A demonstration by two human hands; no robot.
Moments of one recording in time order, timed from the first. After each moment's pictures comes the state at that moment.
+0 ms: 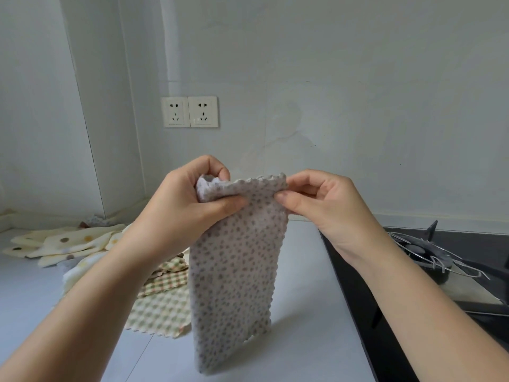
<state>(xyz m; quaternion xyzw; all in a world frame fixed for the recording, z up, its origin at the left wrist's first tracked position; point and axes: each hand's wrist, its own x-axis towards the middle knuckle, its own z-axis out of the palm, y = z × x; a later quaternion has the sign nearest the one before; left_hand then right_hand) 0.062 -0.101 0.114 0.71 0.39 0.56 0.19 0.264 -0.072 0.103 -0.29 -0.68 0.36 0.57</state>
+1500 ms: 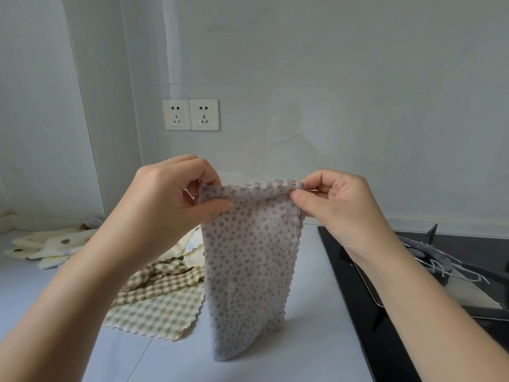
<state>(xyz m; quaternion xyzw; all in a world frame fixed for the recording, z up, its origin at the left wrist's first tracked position) 0.040 -0.109 0.123 0.77 0.40 0.47 -0.12 0.271 -0.076 0.110 -0.34 -0.67 0.30 0.59</state>
